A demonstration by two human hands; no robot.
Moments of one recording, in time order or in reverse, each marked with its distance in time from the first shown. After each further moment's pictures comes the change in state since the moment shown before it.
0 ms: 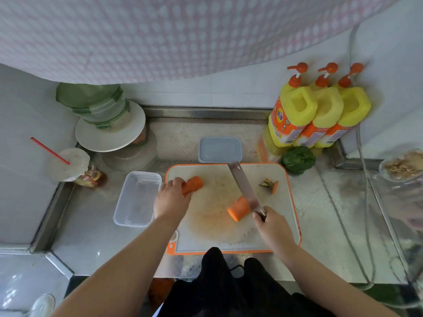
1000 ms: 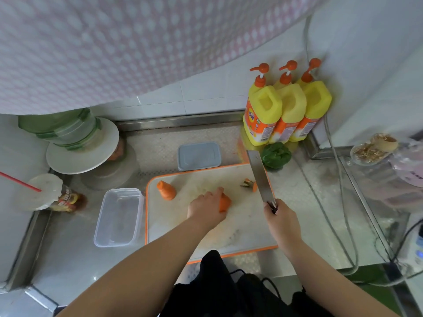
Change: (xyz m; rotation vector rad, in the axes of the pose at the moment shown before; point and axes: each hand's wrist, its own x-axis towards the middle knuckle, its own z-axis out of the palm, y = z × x) left_hand -0.012 0.110 0.050 0.269 -0.403 0.354; right_hand 0.008 0.040 -0.034 0.204 0.235 0.164
